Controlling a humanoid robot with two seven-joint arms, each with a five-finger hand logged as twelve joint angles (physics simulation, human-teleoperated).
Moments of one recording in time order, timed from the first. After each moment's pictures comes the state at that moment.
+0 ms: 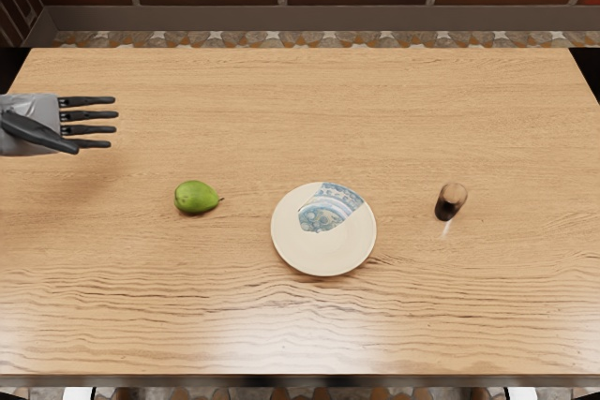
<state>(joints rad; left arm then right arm) -0.83 0.89 -0.62 -0.98 -0.15 -0.61 0.61 -0.06 0.00 0.09 0.23 -0.15 -0.03 0.11</state>
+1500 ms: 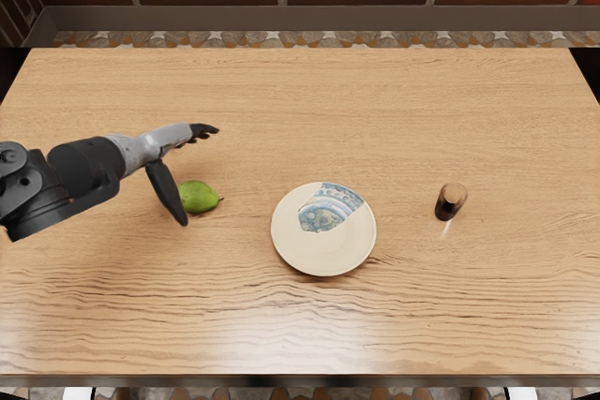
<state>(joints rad) -0.80 0.64 -0.54 -1.61 1.13 -0.09 0.61 -0.06 0.00 0.09 0.23 -0.15 -0.03 0.11</state>
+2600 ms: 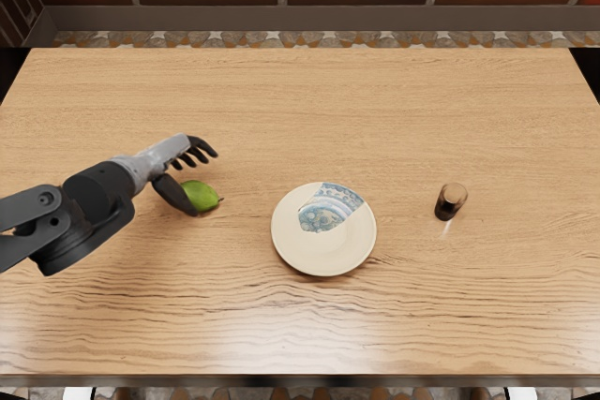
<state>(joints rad) -0.76 0.61 -0.43 -1.61 1.22 0.14 0.61 -0.06 0.00 0.09 0.23 -0.15 -0.03 0.11</state>
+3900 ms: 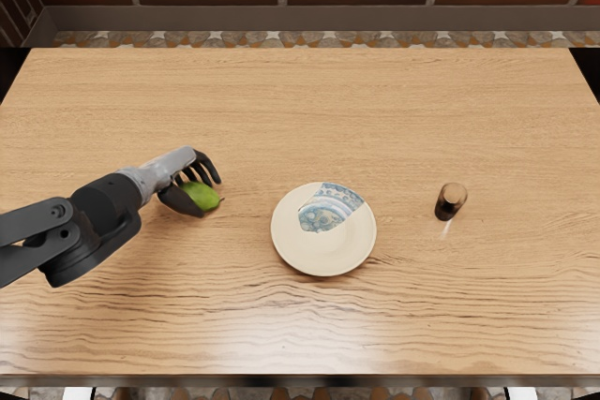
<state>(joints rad) -0.76 0.60 -0.38 -1.61 1.22 0.16 0.61 -0.06 0.00 0.09 0.23 -0.15 -0.03 0.11</state>
